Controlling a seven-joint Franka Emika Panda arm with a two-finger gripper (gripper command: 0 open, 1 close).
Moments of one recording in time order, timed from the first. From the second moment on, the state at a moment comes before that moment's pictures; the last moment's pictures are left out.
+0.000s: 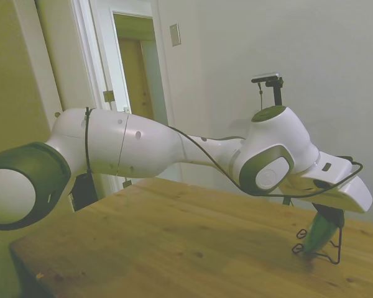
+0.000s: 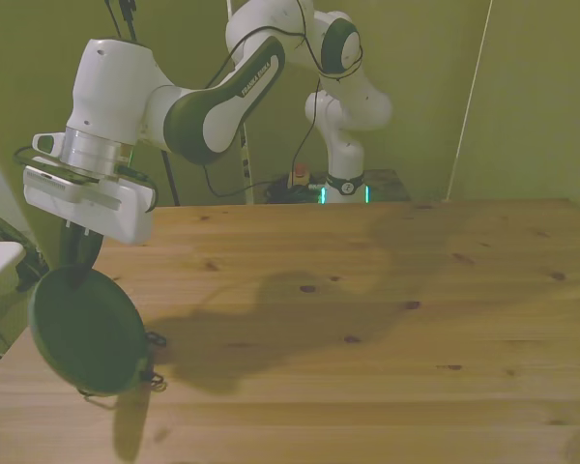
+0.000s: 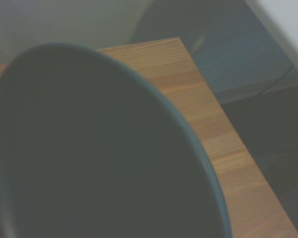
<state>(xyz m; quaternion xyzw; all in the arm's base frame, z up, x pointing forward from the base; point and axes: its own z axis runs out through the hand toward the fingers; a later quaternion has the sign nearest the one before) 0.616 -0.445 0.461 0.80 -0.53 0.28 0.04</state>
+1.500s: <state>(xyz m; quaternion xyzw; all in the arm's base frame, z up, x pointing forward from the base) 0.654 -0.224 0.553 0.87 -0.46 0.08 -0.16</state>
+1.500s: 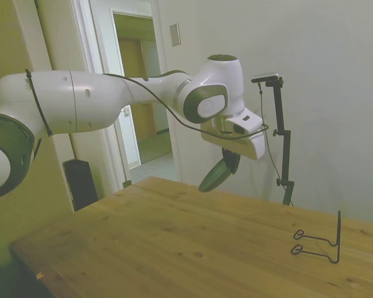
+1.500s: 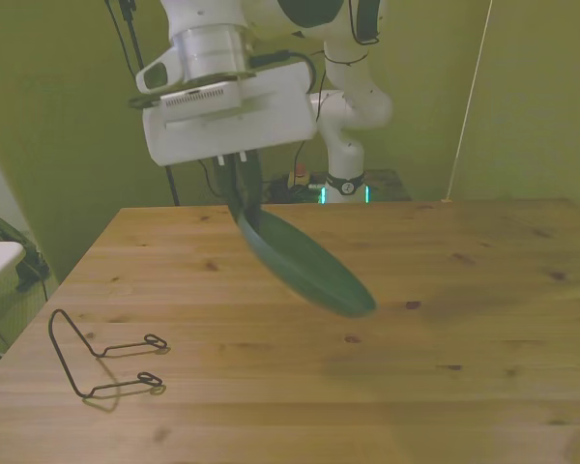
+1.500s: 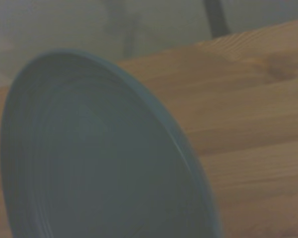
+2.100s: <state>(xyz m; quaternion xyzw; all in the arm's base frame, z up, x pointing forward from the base) 0.659 -0.227 0.430 0.87 -0.45 -0.08 -0.17</state>
